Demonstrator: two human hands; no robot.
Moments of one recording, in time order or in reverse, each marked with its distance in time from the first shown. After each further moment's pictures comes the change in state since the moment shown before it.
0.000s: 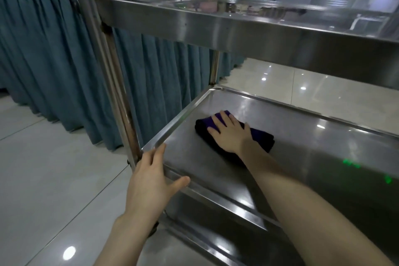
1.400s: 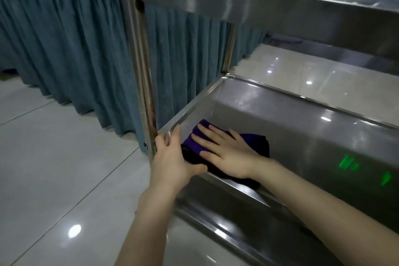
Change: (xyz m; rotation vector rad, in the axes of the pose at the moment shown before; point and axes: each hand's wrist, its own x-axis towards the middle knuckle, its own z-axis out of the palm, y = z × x) left_hand -0.005 0.015 -0.016 -0.274 -0.123 -0.178; right_hand -0.081 -0.044 0.026 -0.051 -0.030 -0.469
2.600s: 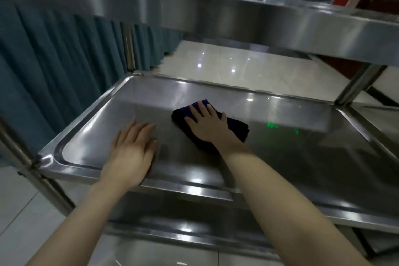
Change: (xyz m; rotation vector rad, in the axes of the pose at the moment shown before) left_hand 0.026 0.049 0.092 0.346 -0.037 0.710; right_hand -0.079 0.137 -0.015 0.057 0.101 0.738
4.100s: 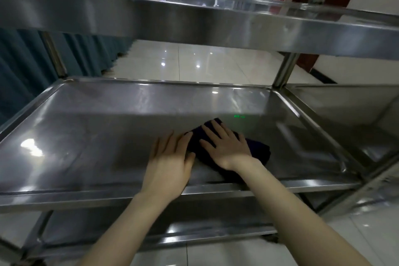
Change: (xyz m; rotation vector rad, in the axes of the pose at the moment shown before) left_hand -0.007 0.193 0.055 -0.100 -0.048 0.299; right_hand -0.142 0.160 0.011 0.067 0.096 0.212
